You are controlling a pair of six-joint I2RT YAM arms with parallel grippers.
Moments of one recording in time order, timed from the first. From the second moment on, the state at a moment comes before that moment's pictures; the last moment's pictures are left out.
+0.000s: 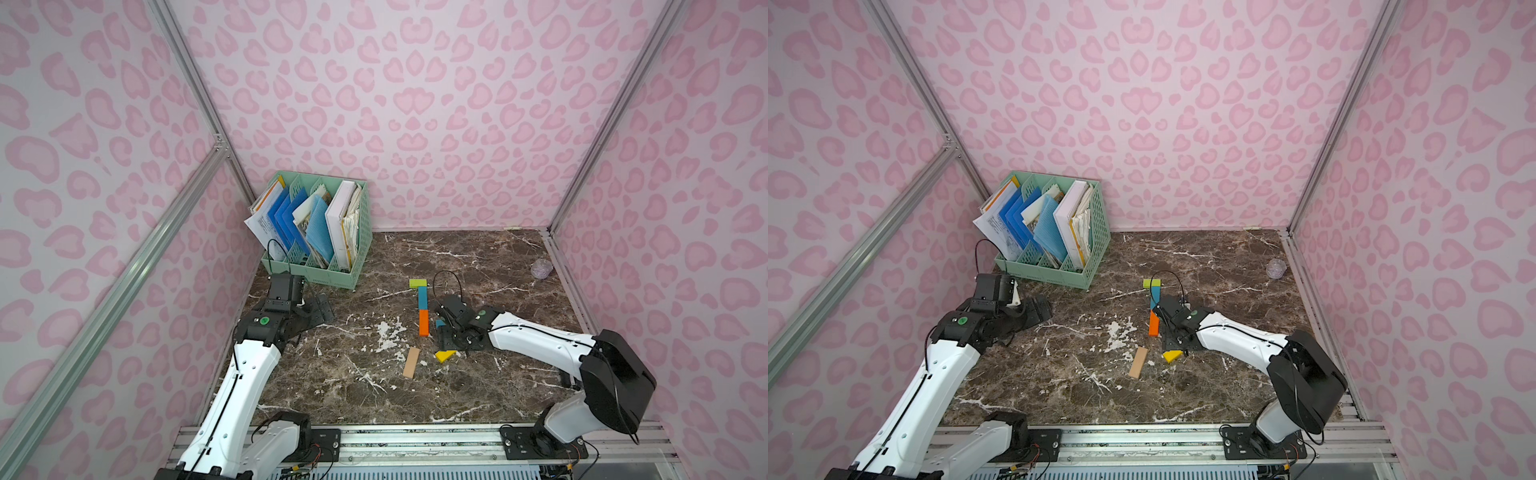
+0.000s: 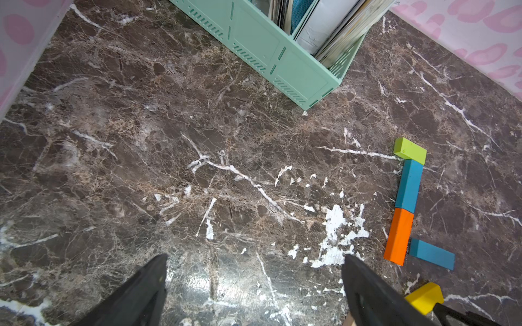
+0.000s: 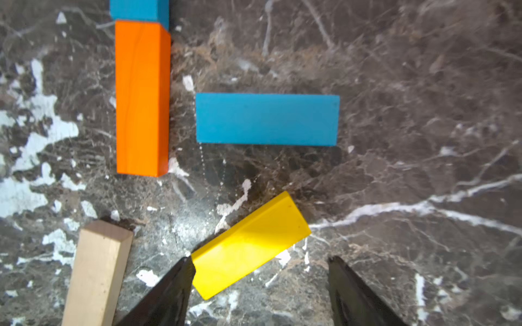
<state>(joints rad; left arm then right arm) -0.11 1.01 1.00 -0.92 -0.05 -0.54 0.80 1.55 0.98 -0.68 0.20 0.72</state>
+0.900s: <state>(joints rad) -0.11 1.01 0.97 -0.92 -0.05 -0.54 0.76 1.52 0.77 -0.61 0.19 0.70</state>
